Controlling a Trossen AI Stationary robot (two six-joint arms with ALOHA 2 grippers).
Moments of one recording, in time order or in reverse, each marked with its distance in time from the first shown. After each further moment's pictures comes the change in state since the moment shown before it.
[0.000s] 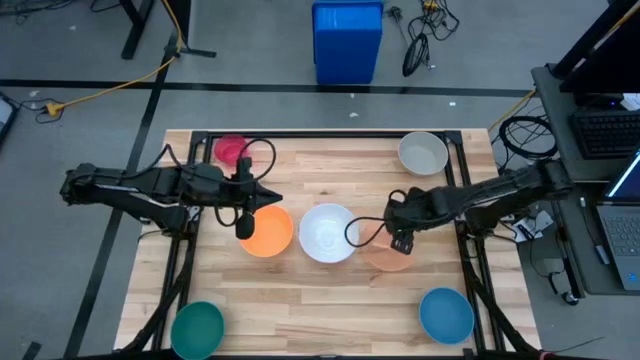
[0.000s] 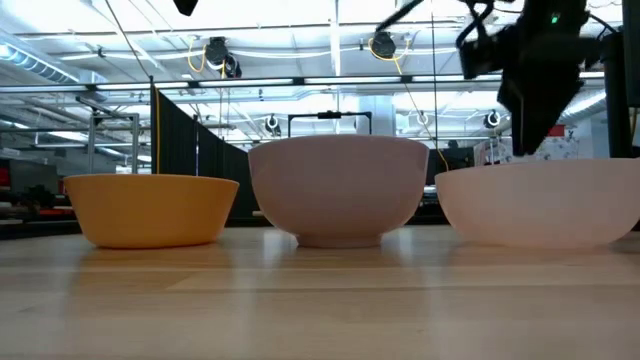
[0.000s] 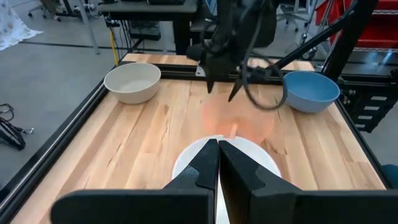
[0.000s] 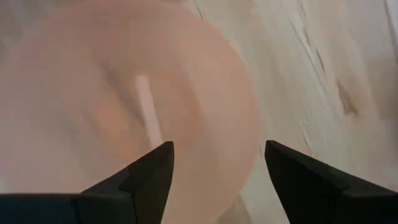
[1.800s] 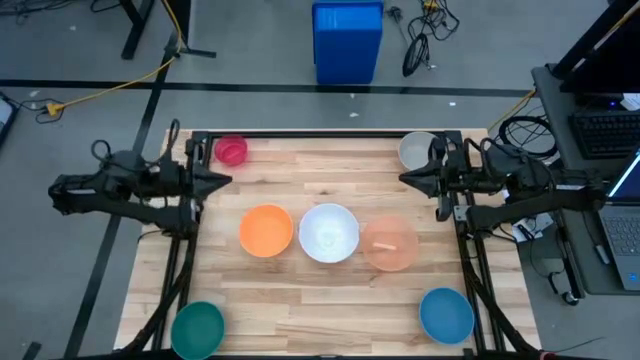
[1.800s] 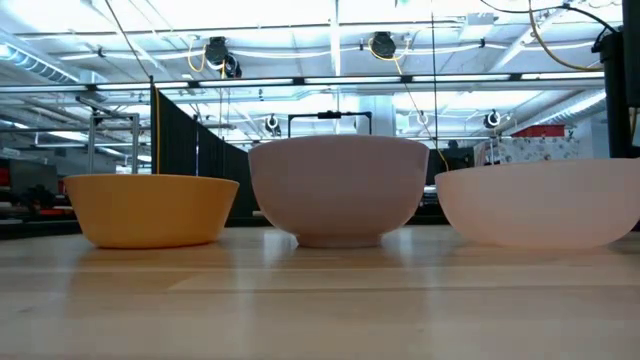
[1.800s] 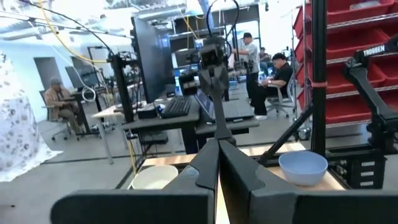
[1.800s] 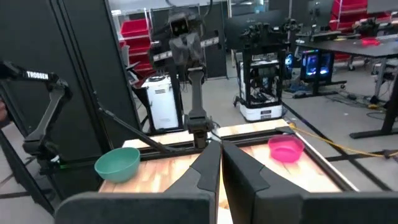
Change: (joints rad) left arm 0.000 -0.399 -0.065 0.107 0.042 0.238; right arm -0.095 -0.619 0.001 0.787 -0.087 -0.398
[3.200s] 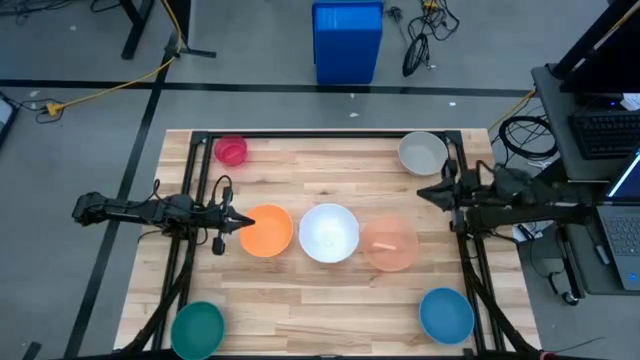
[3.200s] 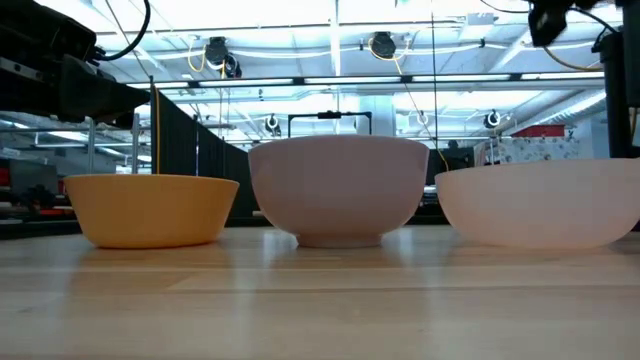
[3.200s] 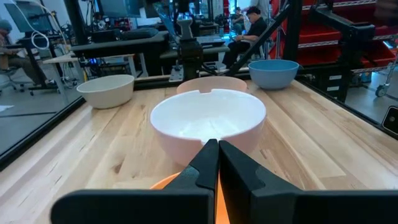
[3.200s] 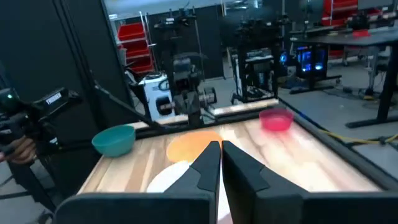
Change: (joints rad) left arm 0.000 -0.466 -0.912 0.283 0.113 -0.088; right arm -0.019 -0.444 -0.368 -0.058 0.009 0.008
